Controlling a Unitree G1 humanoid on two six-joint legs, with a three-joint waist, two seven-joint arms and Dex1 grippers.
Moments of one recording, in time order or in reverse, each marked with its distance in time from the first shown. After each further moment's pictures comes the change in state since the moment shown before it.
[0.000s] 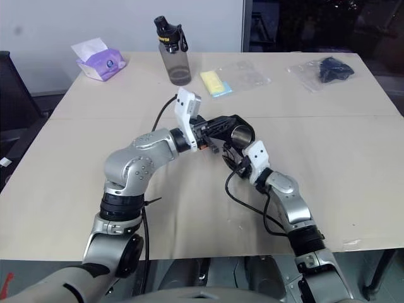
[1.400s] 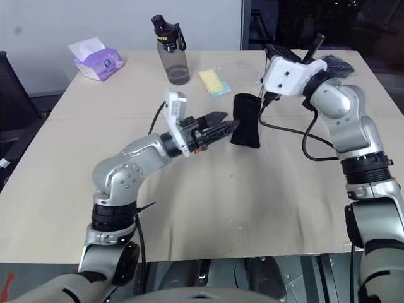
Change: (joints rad) left arm 0.110 0.077 0.029 -0.119 -0.116 -0.064 -0.066; right arm -0.581 -0.481 -0.024 0.047 -0.500 -0.333 -0.139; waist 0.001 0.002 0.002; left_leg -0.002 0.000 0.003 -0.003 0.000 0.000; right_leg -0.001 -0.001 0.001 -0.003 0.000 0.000
